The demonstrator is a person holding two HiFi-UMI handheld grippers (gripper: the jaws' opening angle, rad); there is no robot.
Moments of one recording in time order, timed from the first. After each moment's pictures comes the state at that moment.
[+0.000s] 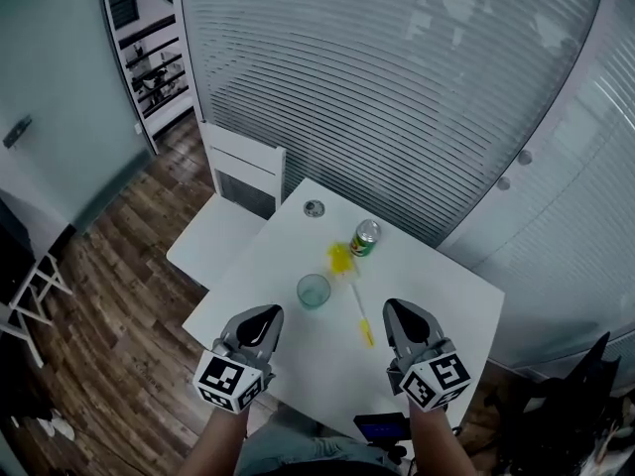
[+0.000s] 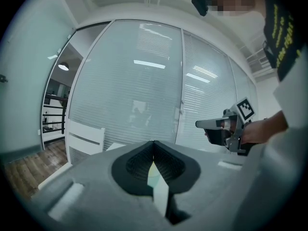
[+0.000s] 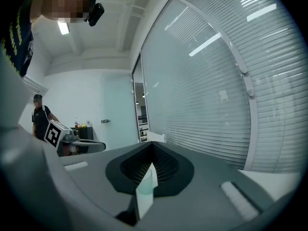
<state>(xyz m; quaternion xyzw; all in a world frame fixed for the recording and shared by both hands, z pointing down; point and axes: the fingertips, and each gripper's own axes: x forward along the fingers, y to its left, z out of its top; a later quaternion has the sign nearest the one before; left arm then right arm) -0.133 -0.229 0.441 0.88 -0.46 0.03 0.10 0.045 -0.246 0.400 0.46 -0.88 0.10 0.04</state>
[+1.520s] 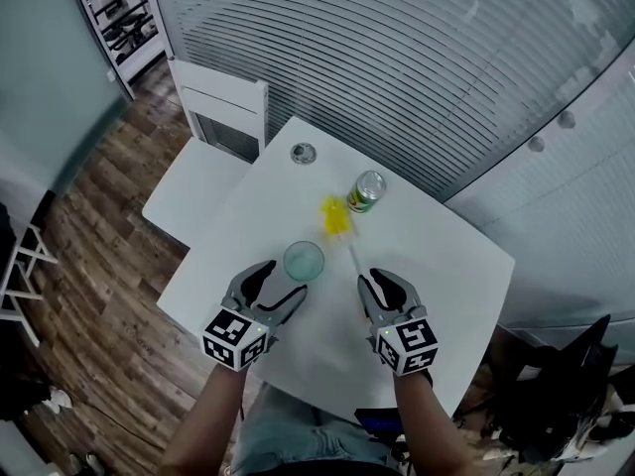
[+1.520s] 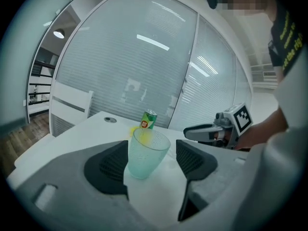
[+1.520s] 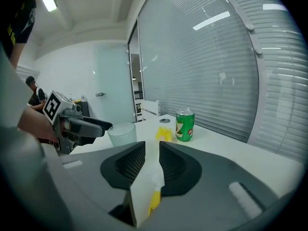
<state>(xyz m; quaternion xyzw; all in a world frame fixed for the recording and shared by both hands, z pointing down) -0.089 -0.277 0.556 0.90 -0.37 0.09 0.21 0.042 -0.285 0.553 0.46 -0.86 0.15 0.18</state>
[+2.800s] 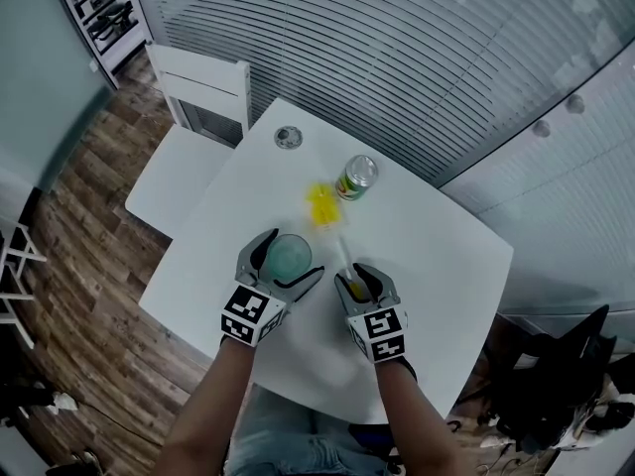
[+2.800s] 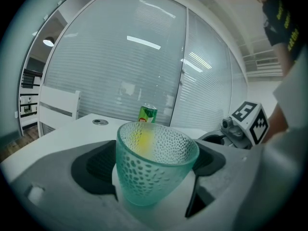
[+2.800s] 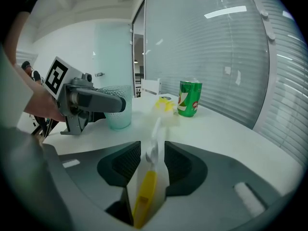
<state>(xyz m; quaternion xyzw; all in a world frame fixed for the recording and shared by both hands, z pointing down) -0.044 -0.322 0.592 0.91 -0.36 0.09 0.16 0.039 -0.285 0.639 0.45 -0.83 0.15 0.29</state>
